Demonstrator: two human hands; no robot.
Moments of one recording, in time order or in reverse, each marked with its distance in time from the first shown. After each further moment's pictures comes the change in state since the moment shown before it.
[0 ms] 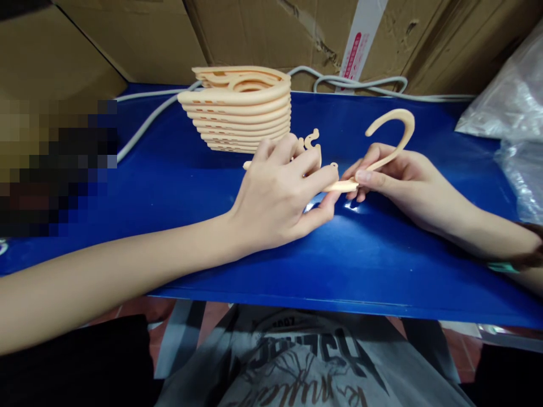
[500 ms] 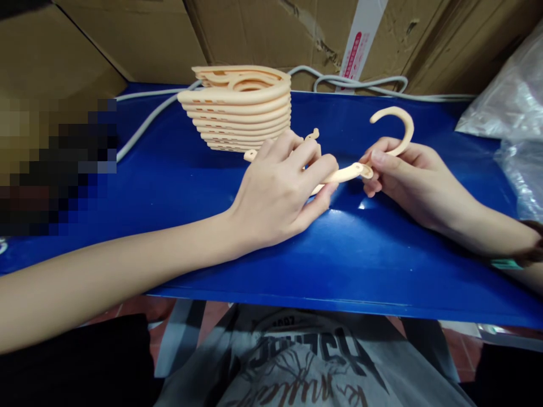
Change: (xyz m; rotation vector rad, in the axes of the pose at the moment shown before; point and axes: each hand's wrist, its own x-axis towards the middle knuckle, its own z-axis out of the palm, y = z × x) left_hand 0.002 -0.003 0.001 -0.060 -0.030 -0.030; right_hand 0.001 -0.001 0.000 0.200 0.107 0.025
